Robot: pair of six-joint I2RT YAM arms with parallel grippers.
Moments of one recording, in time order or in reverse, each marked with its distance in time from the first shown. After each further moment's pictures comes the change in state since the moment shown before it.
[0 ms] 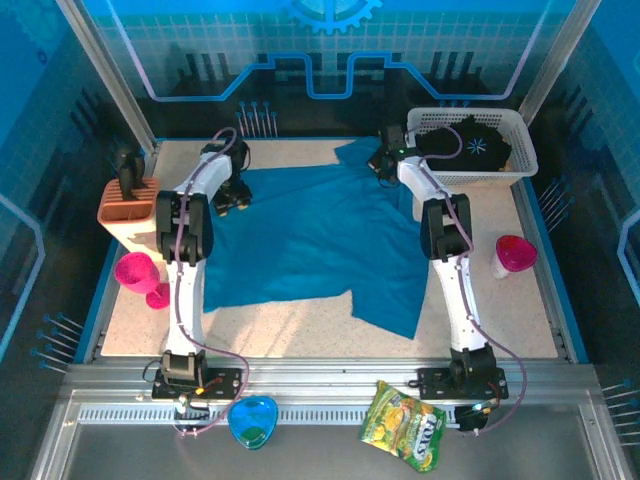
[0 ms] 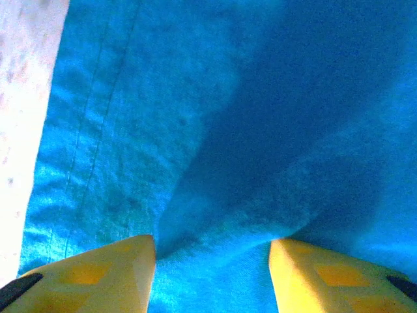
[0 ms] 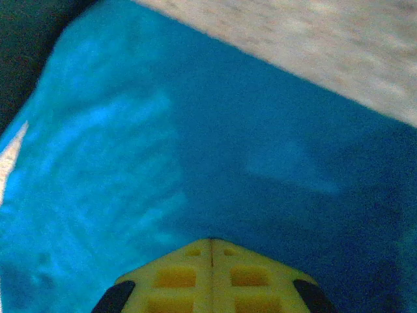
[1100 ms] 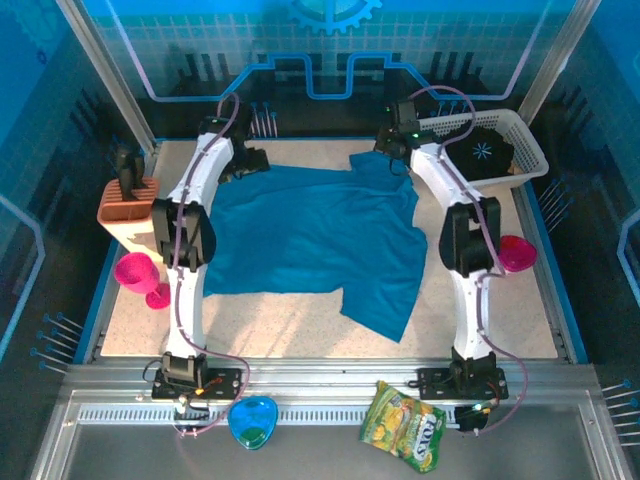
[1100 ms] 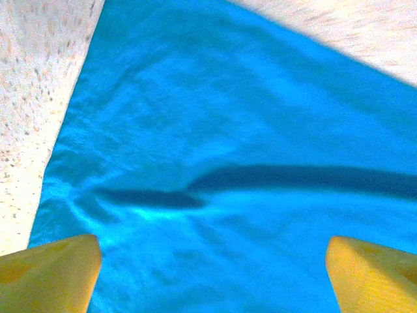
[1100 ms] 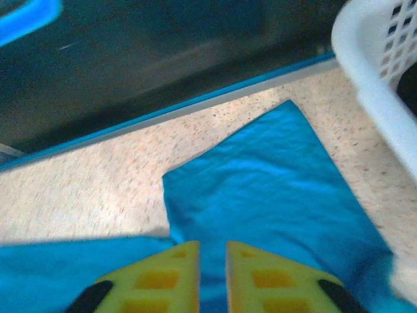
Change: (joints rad) left arm -0.087 -0.157 0.198 -0.048 0.094 0.132; right arm 0.038 -0.469 -0.290 0.007 0.050 -0.406
